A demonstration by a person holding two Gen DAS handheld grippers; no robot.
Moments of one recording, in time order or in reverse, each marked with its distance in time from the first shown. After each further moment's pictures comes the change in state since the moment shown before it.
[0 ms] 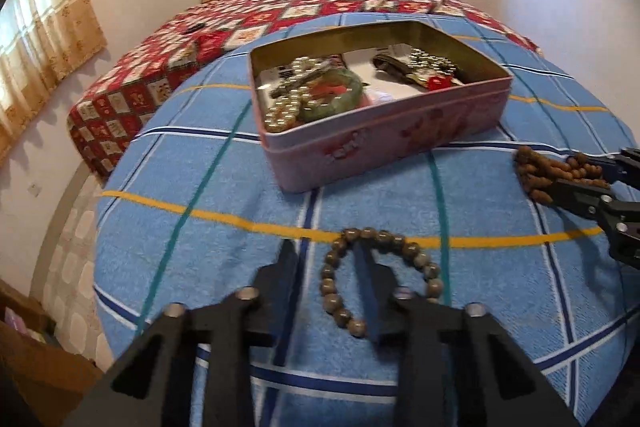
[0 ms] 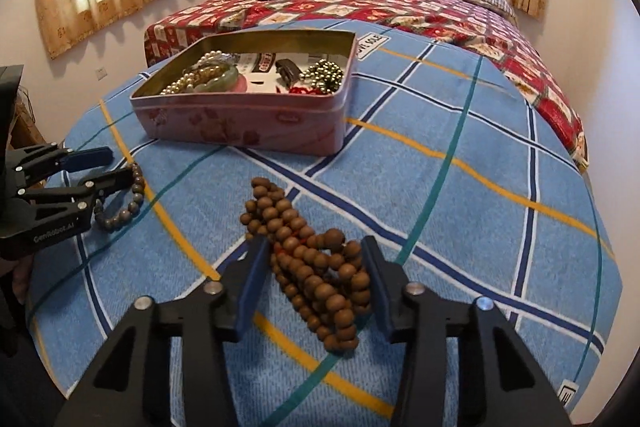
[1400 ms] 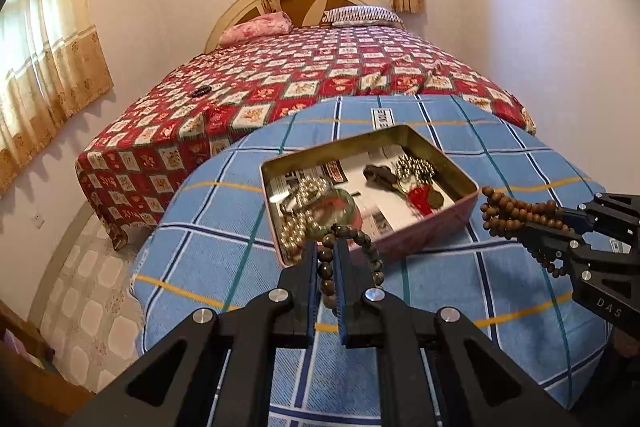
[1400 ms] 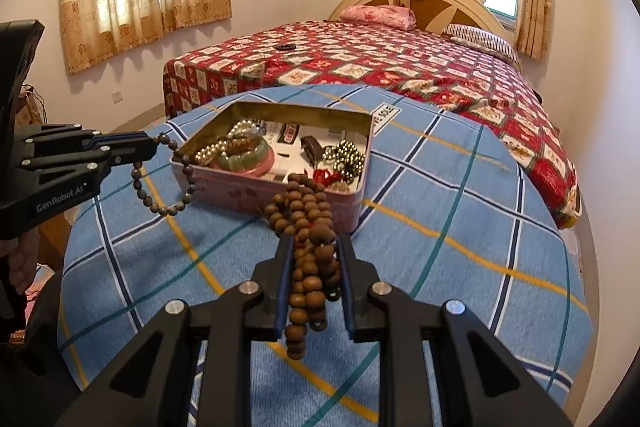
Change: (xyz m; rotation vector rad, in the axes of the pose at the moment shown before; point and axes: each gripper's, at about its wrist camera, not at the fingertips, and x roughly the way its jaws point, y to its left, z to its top) left arm -0.065 0.005 0.056 0.003 -0.196 0.011; right arm -0.037 0.011 0.036 -0.035 -0.163 0.015
